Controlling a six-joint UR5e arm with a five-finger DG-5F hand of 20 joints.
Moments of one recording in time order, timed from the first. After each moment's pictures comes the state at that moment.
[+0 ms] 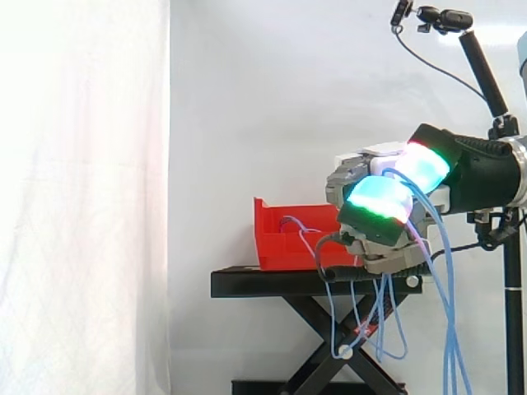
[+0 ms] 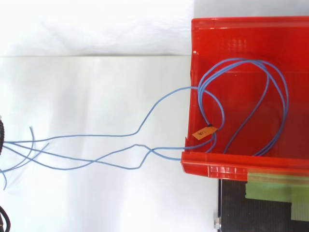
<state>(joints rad) 0.20 -2.13 -1.27 -3.03 -1.57 -0.30</state>
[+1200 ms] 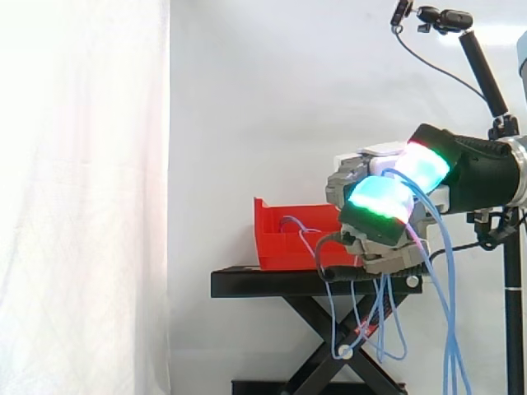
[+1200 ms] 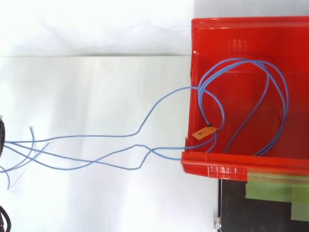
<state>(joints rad) 0.20 -2.13 -1.27 -3.03 -1.57 -0.30</state>
